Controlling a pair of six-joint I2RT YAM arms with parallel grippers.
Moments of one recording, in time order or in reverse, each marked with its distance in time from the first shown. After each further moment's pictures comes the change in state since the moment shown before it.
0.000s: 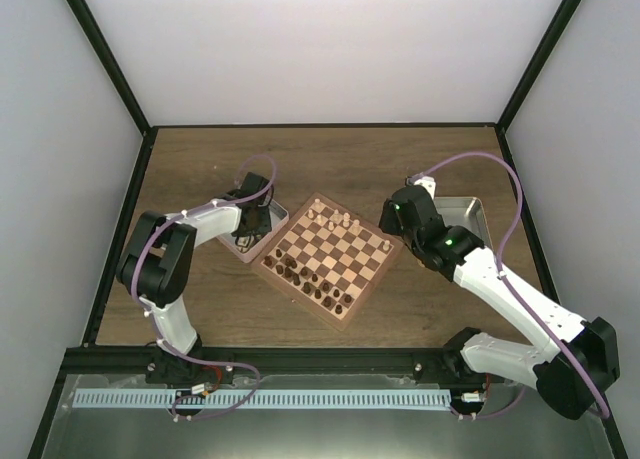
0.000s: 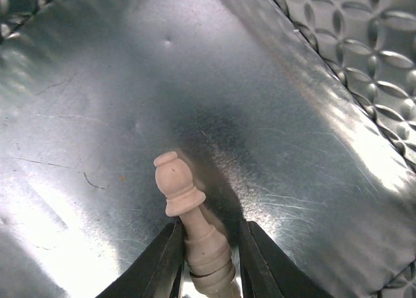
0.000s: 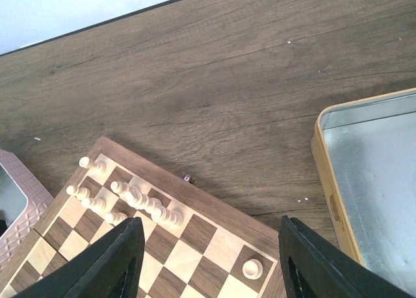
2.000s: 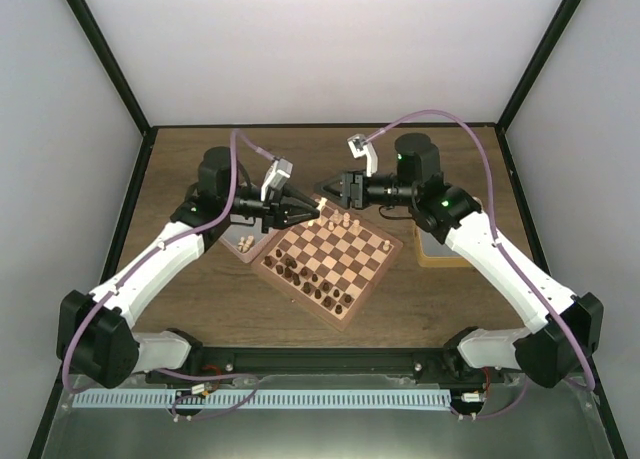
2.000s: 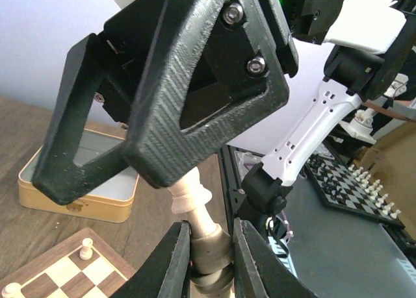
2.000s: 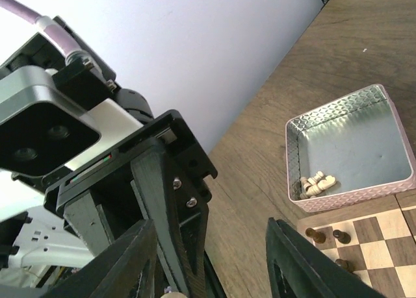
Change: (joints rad) left arm -0.069 -0.507 -0.030 0.483 1.394 0.357; right arm -0.041 0.191 0.352 0.199 -1.092 -0.063
